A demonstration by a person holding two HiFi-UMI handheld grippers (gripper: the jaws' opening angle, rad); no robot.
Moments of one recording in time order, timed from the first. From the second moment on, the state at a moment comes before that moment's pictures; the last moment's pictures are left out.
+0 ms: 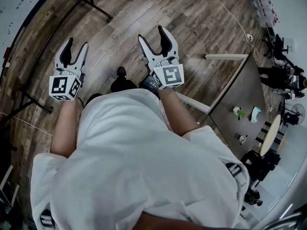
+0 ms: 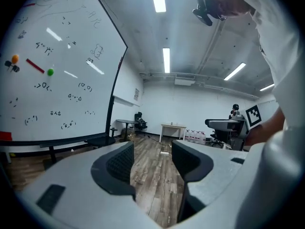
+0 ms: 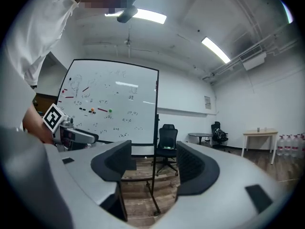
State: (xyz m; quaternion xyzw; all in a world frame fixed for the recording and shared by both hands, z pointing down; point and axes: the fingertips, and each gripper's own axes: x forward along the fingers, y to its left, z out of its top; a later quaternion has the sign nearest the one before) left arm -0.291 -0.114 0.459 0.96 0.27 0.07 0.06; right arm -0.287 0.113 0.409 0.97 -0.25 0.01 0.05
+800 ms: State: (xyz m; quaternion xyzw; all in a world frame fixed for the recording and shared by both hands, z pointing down) left arm -0.144 -0.094 0.453 0.98 0.17 0.05 0.05; right arm -0.108 0.146 0.435 0.94 -0.32 0.03 0.03
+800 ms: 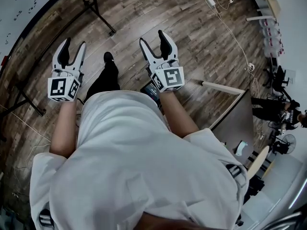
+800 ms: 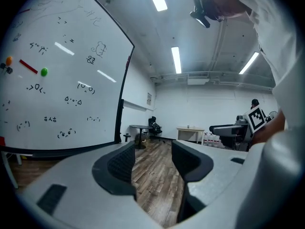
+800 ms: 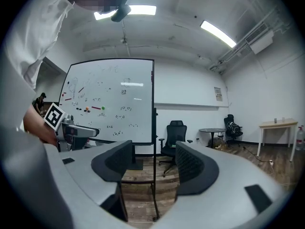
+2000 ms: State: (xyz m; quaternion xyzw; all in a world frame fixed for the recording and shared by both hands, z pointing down) left arm 0.126 -0.161 0.458 0.99 0.12 0.02 0.07; right arm 0.195 0.031 0.416 0.89 -0.44 0.03 0.04
